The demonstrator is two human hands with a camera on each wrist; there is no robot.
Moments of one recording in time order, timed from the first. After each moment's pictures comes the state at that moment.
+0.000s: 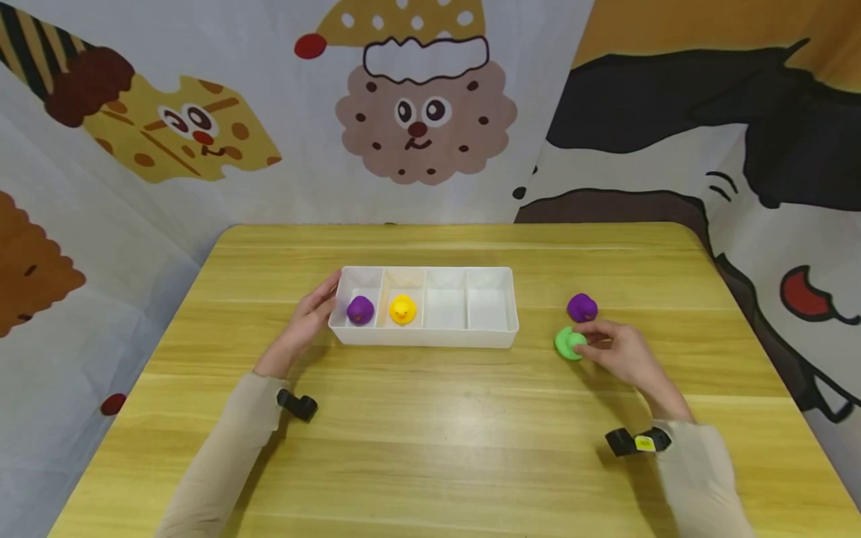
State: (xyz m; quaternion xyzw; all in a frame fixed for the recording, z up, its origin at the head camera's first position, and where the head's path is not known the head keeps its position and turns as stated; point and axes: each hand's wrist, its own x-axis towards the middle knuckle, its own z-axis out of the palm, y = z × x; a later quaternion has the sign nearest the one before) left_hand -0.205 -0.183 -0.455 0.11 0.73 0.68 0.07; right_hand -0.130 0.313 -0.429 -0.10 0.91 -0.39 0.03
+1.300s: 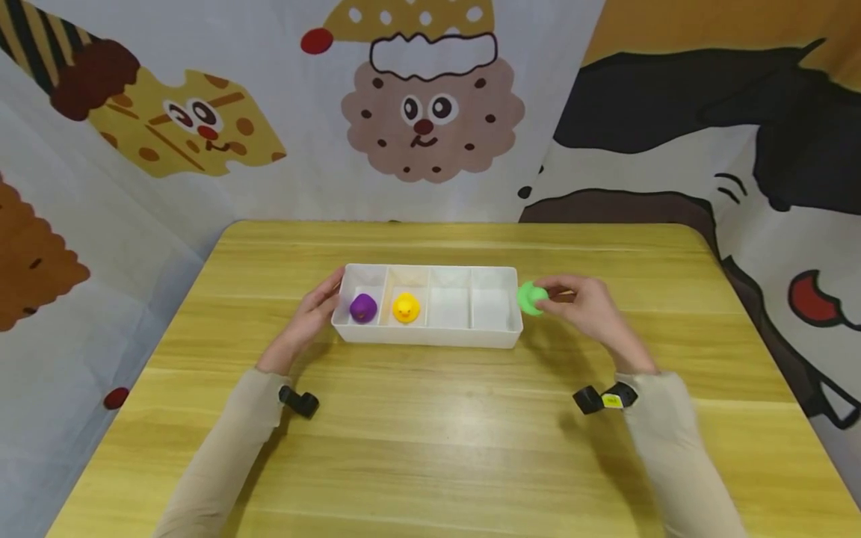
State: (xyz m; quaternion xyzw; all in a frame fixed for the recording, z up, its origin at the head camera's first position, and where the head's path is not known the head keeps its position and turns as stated) left_hand -0.207 -0.186 -0.456 0.11 0.72 0.68 0.07; right_hand -0.177 0.254 -0.382 -0.14 0.90 -0.41 0.01
